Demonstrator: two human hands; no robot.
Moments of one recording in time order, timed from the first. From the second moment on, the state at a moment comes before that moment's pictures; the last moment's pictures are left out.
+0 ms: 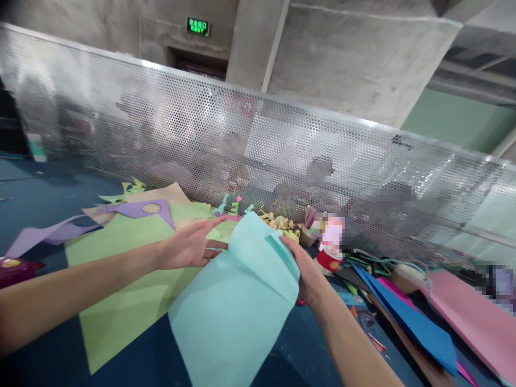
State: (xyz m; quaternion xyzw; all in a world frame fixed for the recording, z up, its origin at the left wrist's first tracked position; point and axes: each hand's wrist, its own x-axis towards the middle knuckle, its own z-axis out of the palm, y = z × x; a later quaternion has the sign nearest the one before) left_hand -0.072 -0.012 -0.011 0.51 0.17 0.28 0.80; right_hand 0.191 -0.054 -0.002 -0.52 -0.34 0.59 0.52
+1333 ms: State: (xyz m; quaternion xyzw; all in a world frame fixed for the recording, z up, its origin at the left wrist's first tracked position) left_hand -0.081 0.003 -0.021 0.66 0.28 0.26 0.64; right_hand 0.254 -0.034 -0.030 -0.73 -0.64 0.13 0.20
